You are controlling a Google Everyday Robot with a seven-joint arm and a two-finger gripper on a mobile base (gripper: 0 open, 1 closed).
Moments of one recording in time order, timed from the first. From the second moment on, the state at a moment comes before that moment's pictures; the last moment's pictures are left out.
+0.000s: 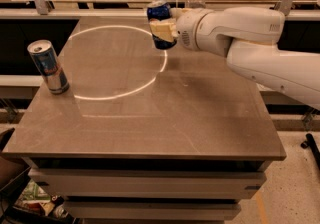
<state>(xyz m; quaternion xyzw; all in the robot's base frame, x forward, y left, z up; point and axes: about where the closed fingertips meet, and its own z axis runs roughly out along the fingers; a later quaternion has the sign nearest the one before) 0.676 -0.022 0.954 -0.31 0.71 0.17 0.61</state>
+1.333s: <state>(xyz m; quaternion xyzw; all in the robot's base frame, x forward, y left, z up) 0.669 -0.009 0.939 -0.27 0.69 0.25 0.63</state>
